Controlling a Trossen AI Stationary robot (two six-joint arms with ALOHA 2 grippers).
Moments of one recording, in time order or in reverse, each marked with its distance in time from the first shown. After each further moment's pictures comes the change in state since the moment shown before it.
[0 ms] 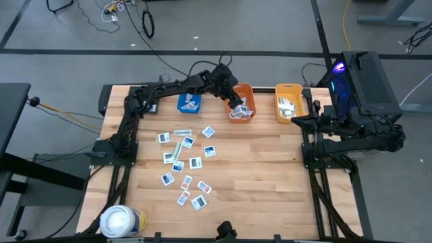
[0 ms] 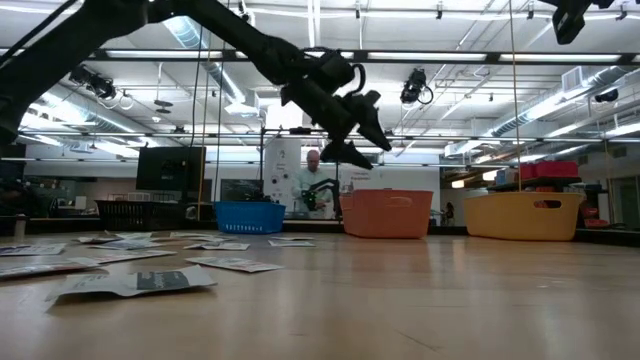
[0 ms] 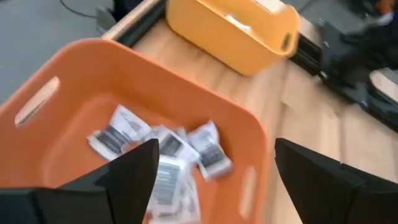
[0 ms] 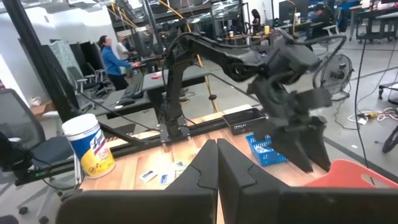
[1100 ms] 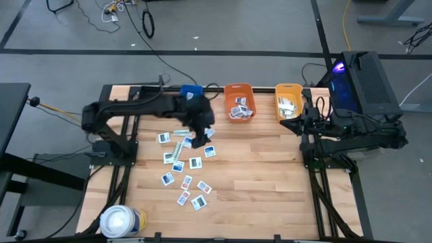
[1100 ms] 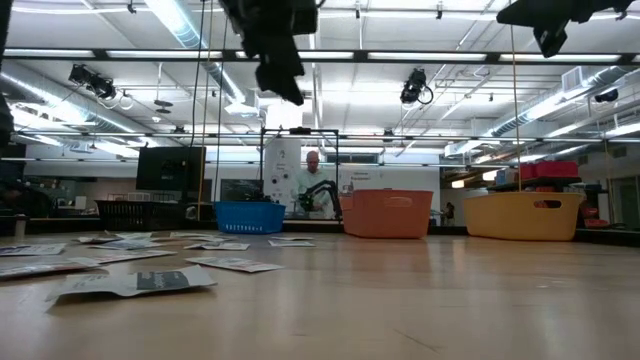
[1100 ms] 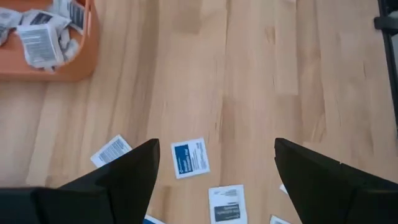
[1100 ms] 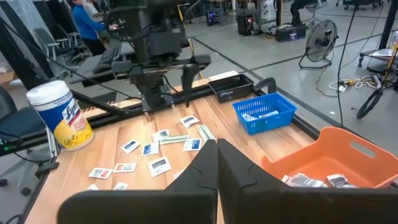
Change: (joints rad) left arm -0.322 -0.547 -0.348 -0.479 -0.109 0.223; right arm -0.002 0.159 0.000 -0.014 0.042 0.026
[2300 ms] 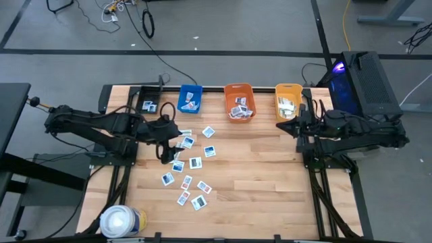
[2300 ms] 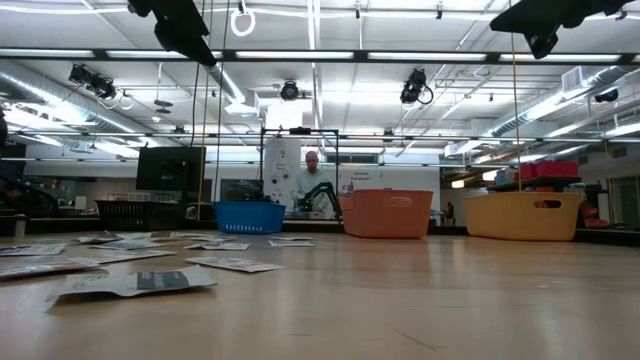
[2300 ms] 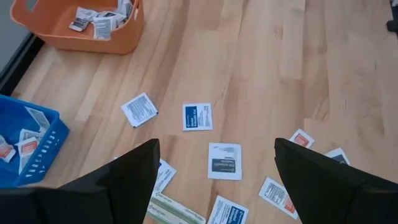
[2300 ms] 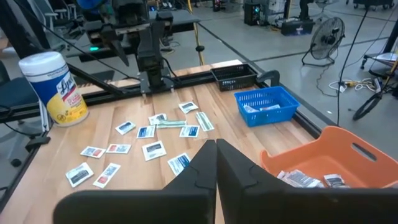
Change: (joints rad) left arm -0.328 -0.528 -0.397 0.030 -0.433 -0.277; right arm 0.000 0.064 0.000 0.001 -0.026 -0.076
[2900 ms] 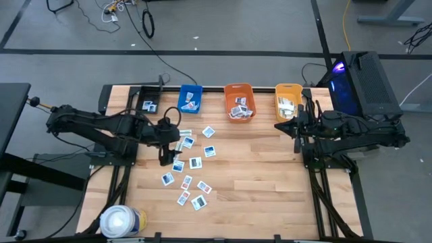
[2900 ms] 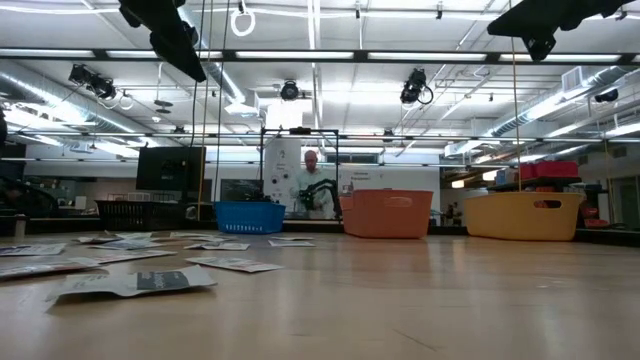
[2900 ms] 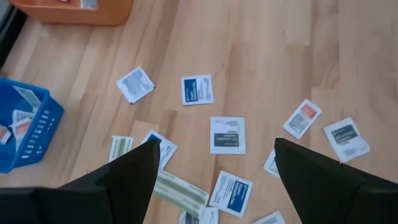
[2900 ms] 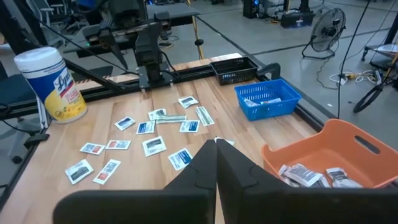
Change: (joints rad) left arm -0.007 0.040 0.000 -0.074 0.027 0.012; right arm 0.000 0.026 0.000 -0.001 0.001 0.021
